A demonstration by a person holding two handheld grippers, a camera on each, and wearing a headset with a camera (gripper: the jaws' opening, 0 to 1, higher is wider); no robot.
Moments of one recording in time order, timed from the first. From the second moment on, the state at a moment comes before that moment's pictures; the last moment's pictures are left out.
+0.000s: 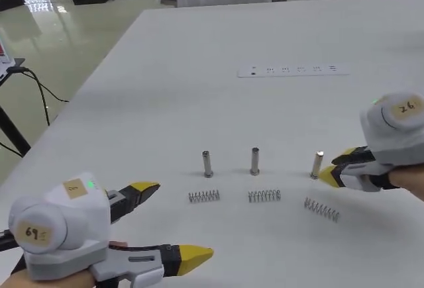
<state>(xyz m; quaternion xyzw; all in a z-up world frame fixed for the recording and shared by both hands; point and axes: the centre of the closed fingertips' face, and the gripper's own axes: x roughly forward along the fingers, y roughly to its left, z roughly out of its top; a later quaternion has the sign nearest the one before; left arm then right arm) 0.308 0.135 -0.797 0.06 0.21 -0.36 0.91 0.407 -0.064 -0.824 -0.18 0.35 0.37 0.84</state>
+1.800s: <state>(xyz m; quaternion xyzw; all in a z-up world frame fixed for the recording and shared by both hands) 0.306 0.131 -0.799 0.06 0.21 -0.37 0.90 0.354 -0.063 -0.863 -0.24 0.40 0.44 0.77</state>
